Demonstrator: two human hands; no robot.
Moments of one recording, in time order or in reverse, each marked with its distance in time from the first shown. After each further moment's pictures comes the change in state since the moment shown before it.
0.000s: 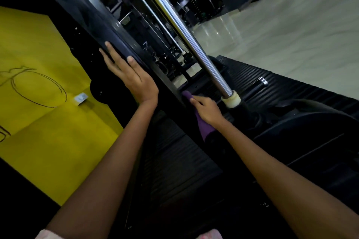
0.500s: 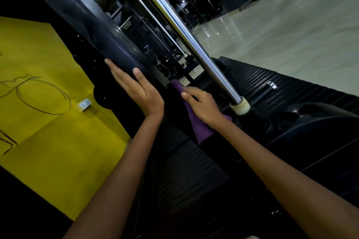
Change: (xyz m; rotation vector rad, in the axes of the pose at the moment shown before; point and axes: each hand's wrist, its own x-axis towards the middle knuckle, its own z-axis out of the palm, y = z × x) left_hand 0.000 -0.009 -0.003 -0.039 -0.042 -0.052; right_hand 0.007 -0.054 0.003 0.125 0.049 -0.234
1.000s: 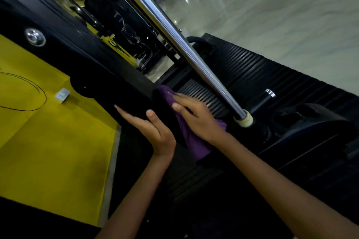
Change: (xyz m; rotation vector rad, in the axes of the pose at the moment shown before) left_hand -0.002 0.012 -0.020 0.015 -0.245 -0.200; right_hand 0.029 -0.055 0.012 -0.044 -0.008 -0.008
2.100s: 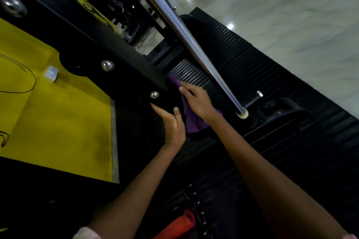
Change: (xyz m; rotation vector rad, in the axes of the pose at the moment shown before) left_hand 0.121 0.085 -0.084 -0.003 -0.518 -0.493; right_hand 0.088 -0.175 0.008 0.018 -0.001 0.498
